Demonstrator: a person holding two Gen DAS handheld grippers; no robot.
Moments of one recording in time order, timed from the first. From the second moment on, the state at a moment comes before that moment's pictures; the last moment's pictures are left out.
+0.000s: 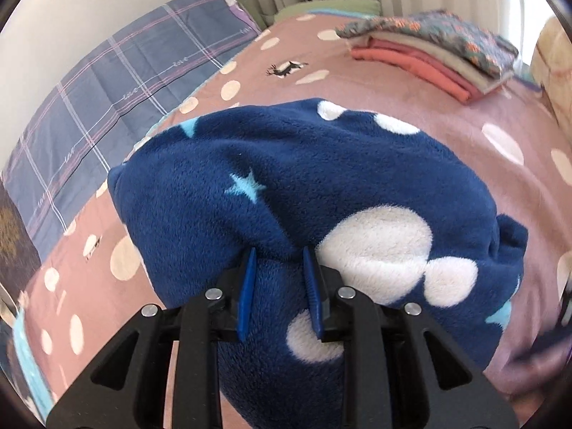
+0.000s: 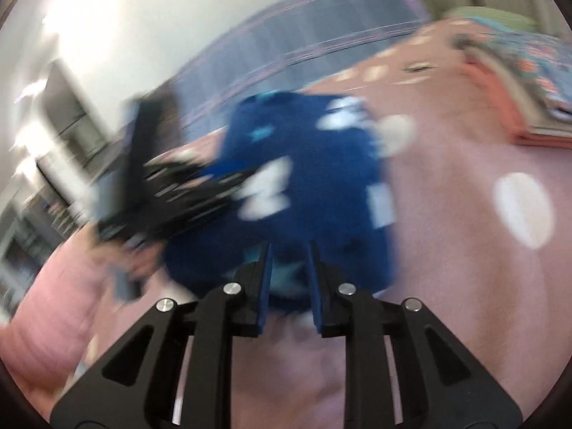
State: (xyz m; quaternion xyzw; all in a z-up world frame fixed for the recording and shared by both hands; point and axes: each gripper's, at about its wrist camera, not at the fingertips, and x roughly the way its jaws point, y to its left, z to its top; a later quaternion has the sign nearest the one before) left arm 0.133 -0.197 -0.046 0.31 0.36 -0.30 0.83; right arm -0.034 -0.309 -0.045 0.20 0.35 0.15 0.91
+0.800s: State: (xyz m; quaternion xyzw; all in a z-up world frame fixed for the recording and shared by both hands) left arm 0.159 -0.180 -0.042 0.21 0.40 -0.35 0.82; right arm 0.012 -0.257 -0.112 0.35 0.39 0.25 0.81
